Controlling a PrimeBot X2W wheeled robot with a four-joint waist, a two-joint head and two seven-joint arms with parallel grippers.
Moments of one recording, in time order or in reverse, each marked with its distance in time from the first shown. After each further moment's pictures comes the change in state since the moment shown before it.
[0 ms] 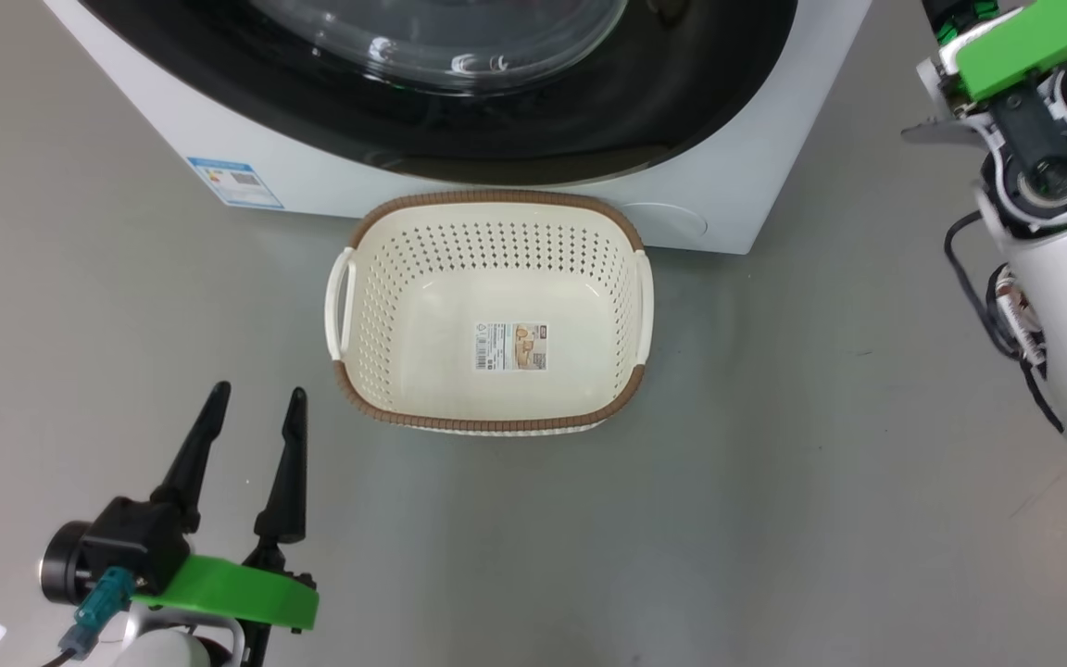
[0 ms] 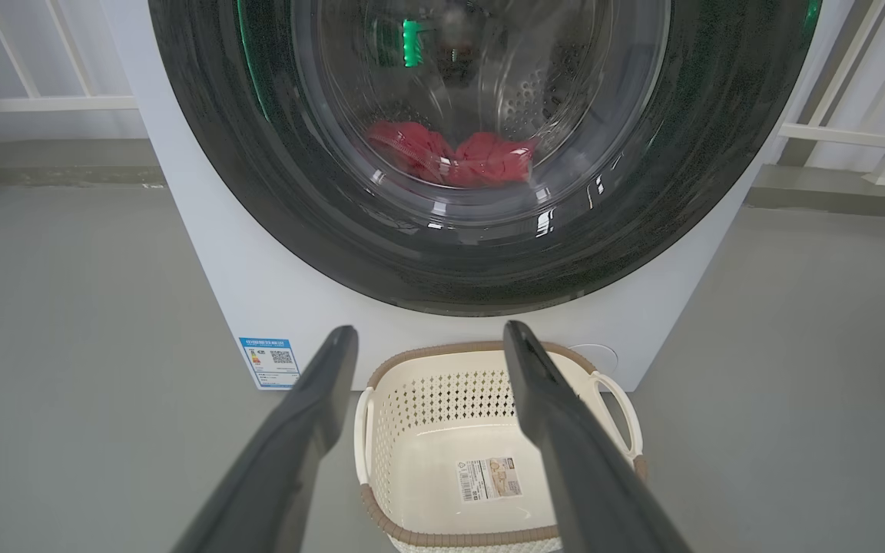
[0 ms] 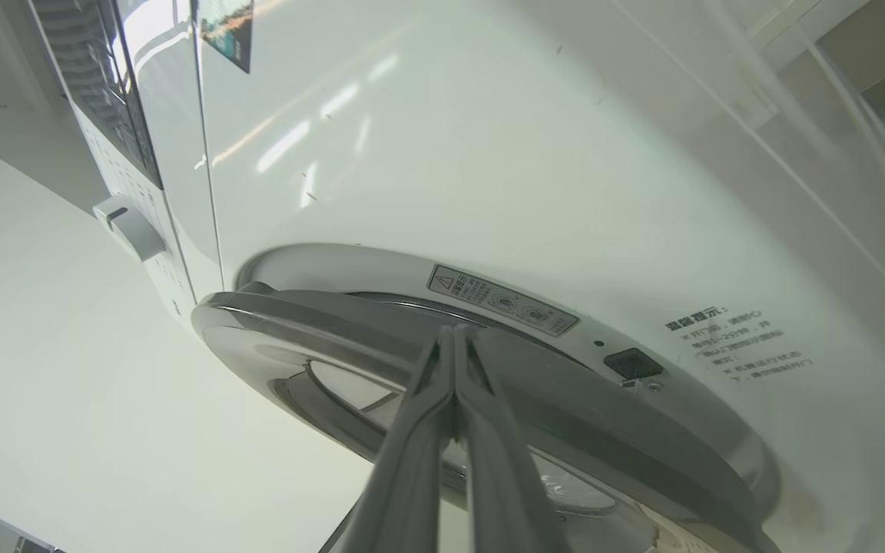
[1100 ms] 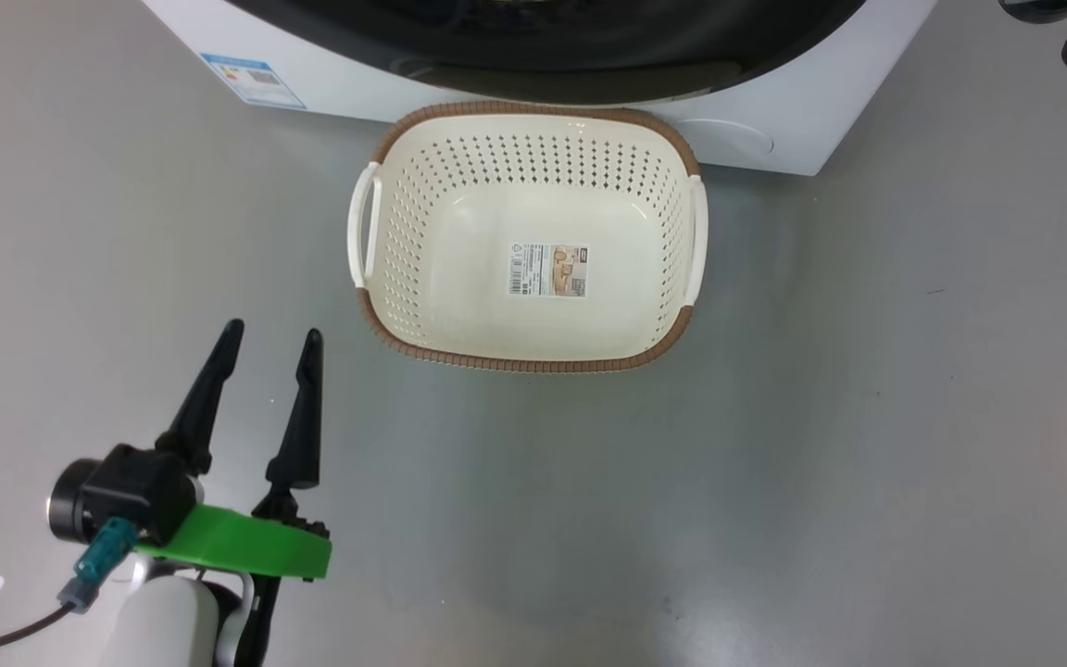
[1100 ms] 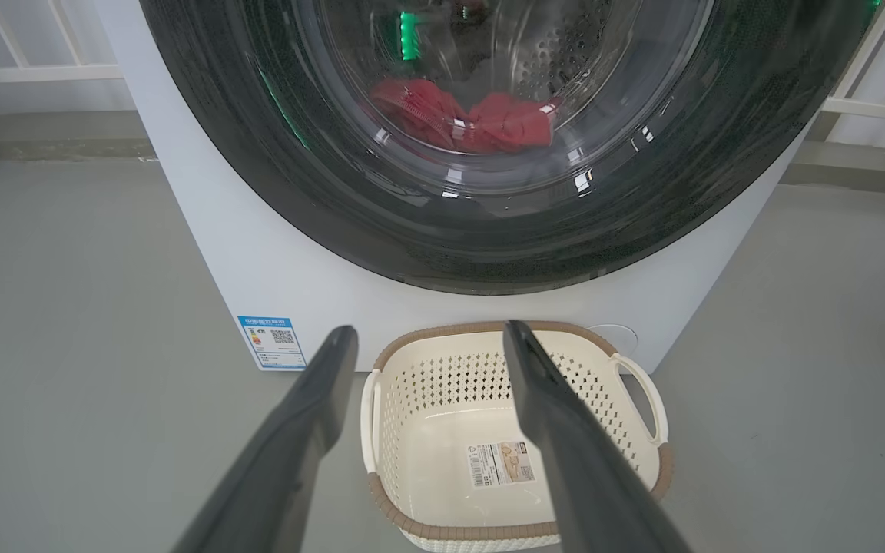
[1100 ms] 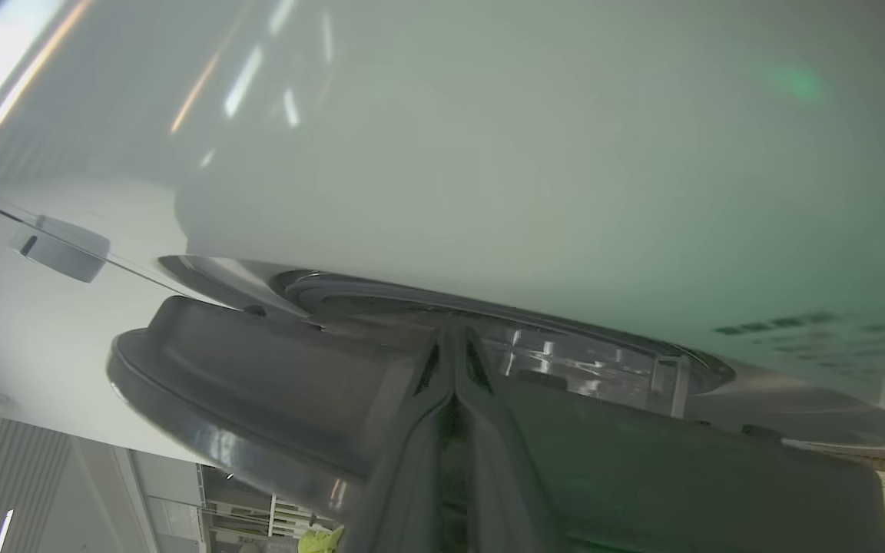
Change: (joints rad) left arm -0.086 0.005 -0.042 -0.014 -0.025 0.000 0.000; right arm -0.278 -0.012 -0.071 0.222 0.214 0.000 0.451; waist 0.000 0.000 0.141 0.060
